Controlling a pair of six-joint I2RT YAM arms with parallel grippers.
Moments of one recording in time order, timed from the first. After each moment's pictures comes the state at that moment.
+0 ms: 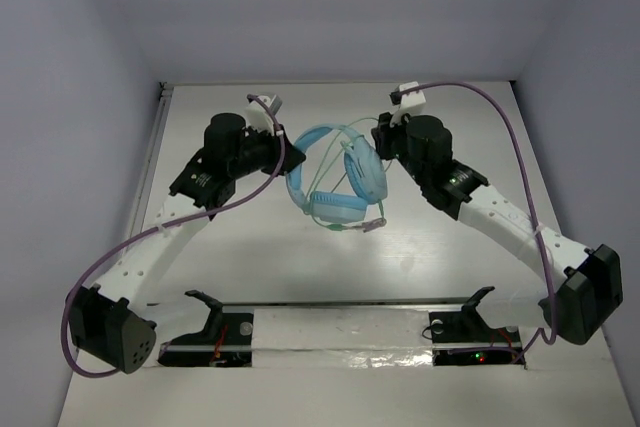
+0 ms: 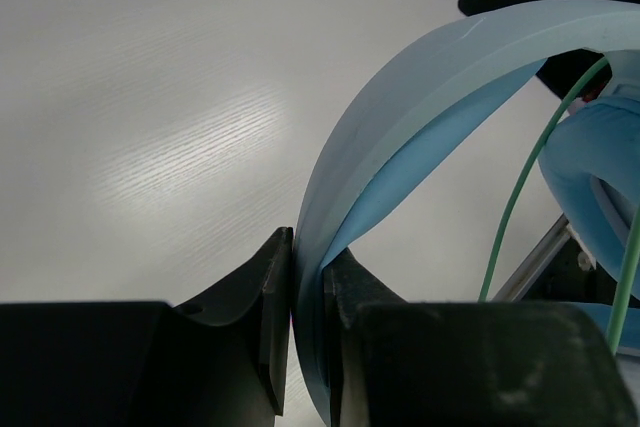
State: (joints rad) left arm -0.44 1.14 1.05 -0.28 0.36 -0.33; right arm 0.65 1.27 1.09 -0.02 0.30 0.12
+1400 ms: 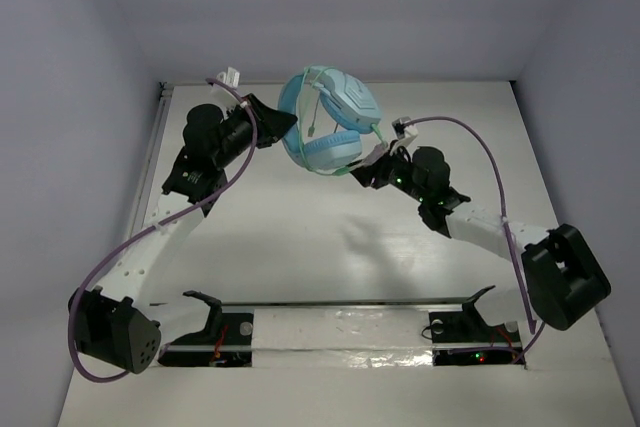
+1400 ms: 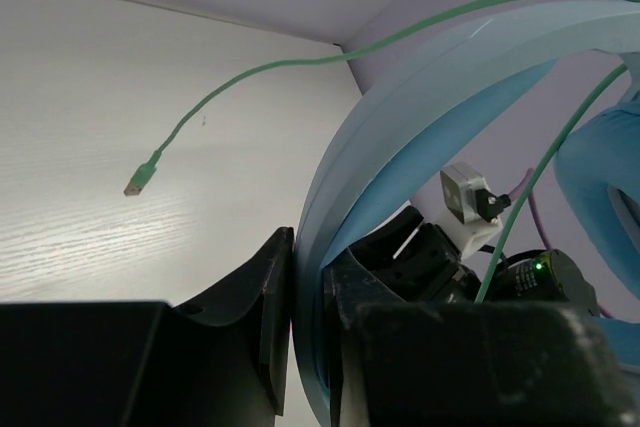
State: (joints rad) left arm -0.35 1.14 1.04 0.02 0.31 -0.75; right arm 0.54 1.37 0.69 0.55 -0.26 0.51
